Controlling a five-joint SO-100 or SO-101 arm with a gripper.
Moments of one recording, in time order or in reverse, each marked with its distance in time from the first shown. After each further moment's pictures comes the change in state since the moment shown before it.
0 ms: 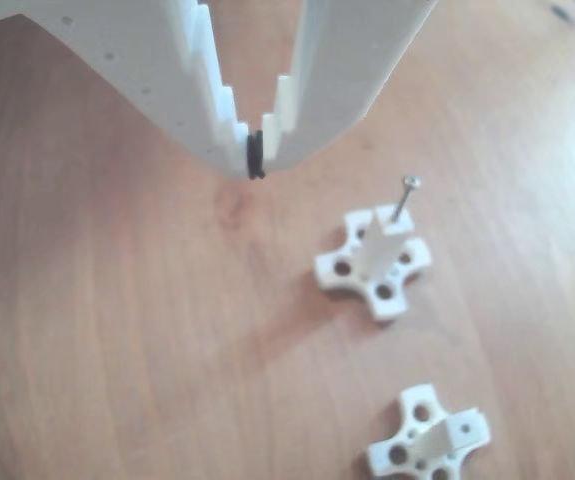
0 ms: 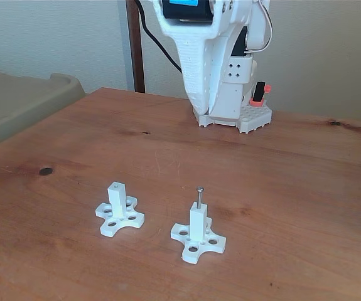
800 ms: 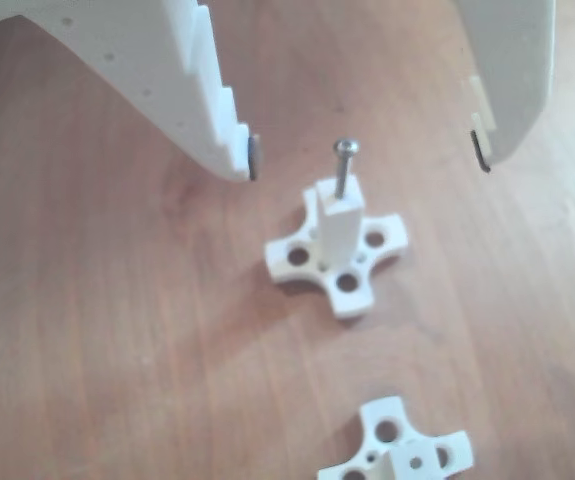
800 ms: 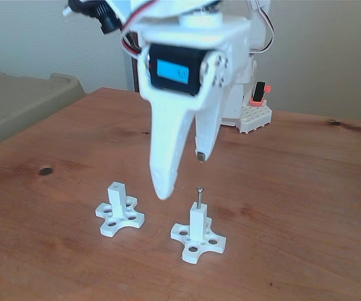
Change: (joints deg) arm -0.7 -26.4 -19.5 1.0 0.8
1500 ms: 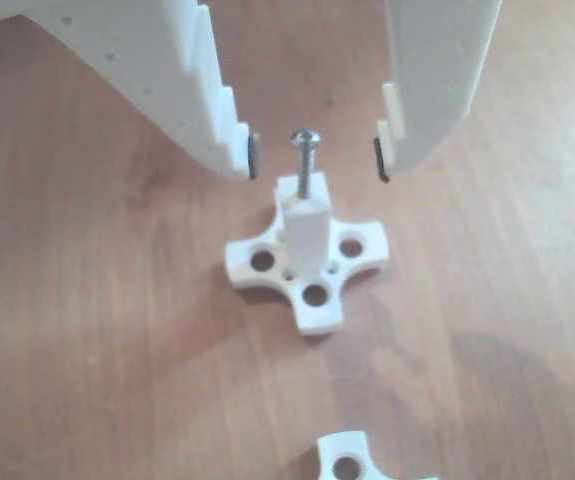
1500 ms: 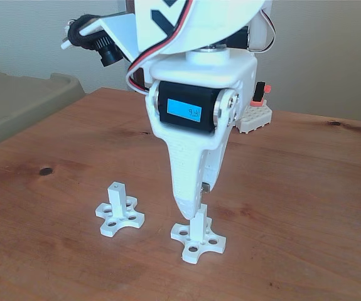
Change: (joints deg) arm -2.6 -7.4 -0.2 -5.5 -2.5
